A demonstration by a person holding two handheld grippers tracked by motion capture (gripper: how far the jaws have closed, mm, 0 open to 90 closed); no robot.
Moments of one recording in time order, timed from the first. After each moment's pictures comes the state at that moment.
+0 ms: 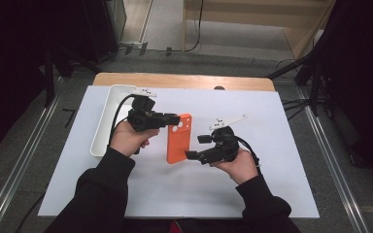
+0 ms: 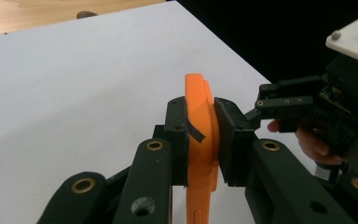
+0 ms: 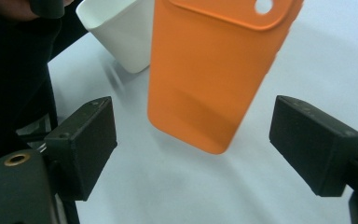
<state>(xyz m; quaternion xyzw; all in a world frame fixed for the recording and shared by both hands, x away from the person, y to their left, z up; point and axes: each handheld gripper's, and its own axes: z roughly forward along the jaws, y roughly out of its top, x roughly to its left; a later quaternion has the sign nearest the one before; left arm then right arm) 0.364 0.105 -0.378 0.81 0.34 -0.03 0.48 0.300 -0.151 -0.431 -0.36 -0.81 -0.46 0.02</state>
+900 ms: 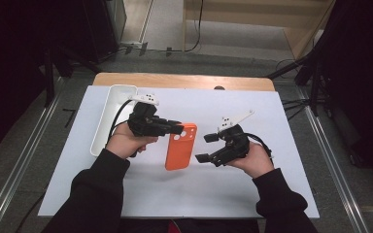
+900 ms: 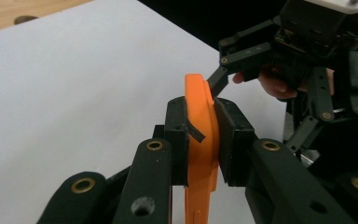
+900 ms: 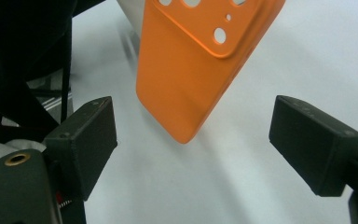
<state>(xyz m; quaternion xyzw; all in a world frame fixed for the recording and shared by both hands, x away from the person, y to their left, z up) 0.351 0.106 -0.376 0.84 0.24 -0.07 0.49 0.301 -0.174 -0.416 -0.26 -0.86 -0.44 0.02</state>
